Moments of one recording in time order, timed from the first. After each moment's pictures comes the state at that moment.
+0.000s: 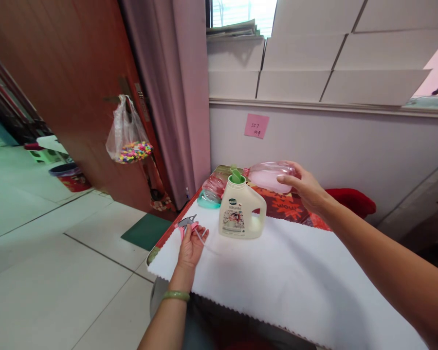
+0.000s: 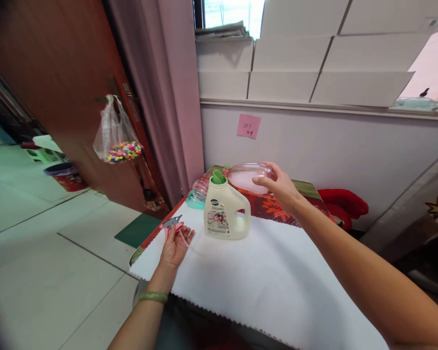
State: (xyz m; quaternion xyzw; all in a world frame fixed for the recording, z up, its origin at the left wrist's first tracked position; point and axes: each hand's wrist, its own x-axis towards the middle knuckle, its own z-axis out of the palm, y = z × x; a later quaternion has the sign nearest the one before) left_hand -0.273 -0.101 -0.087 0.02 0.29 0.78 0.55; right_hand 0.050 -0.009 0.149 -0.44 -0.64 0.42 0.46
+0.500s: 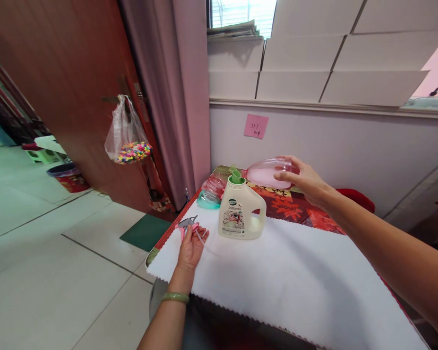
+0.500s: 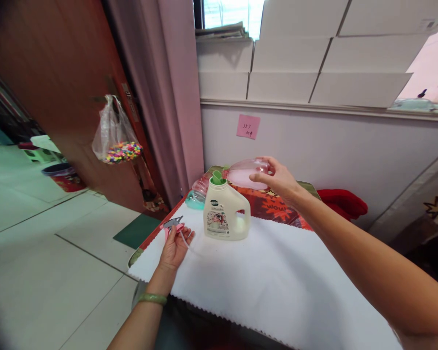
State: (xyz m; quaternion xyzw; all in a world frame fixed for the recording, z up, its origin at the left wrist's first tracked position) left_hand -0.273 -0.099 -0.091 0.03 0.30 0.77 0.56; right_hand 0.045 -0.007 0.171 -0.44 -0.67 0.38 0.45
